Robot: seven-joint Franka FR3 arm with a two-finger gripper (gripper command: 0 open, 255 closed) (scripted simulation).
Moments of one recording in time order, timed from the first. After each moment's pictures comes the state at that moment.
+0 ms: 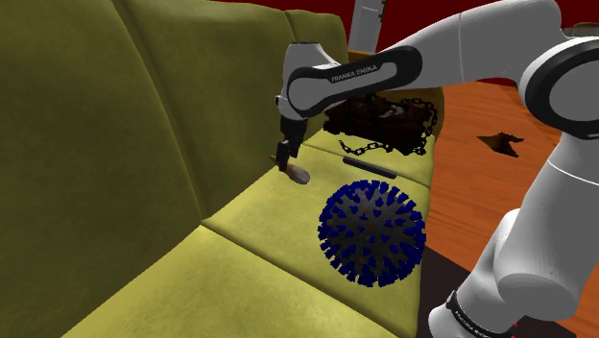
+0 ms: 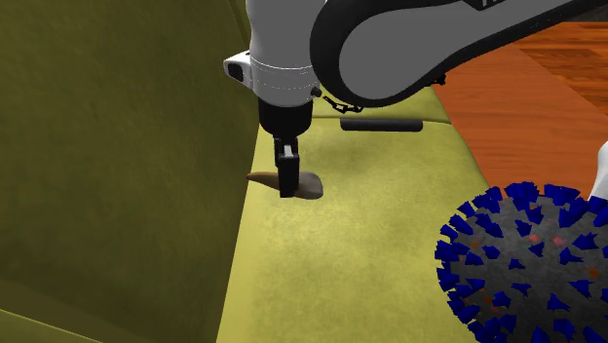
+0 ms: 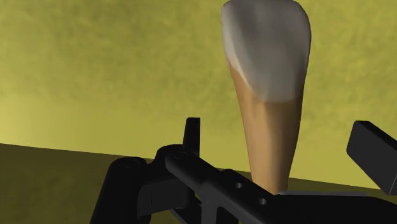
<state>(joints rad) 0.09 0.07 0.06 -1.93 0.01 2.06 -0.26</state>
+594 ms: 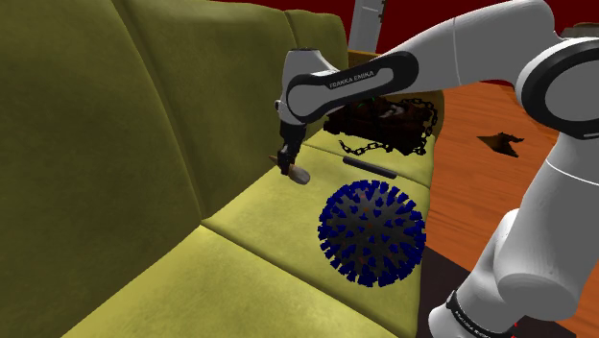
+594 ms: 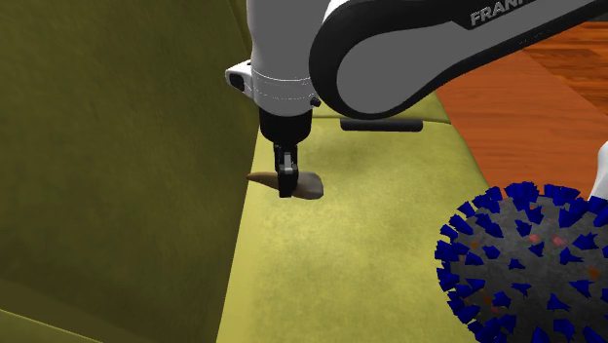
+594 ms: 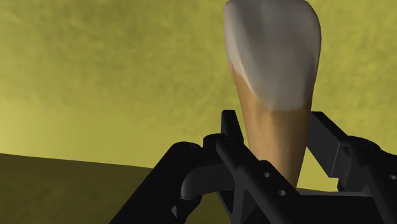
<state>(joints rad) 0.09 0.08 0.06 -1.95 0.01 2.10 -0.26</state>
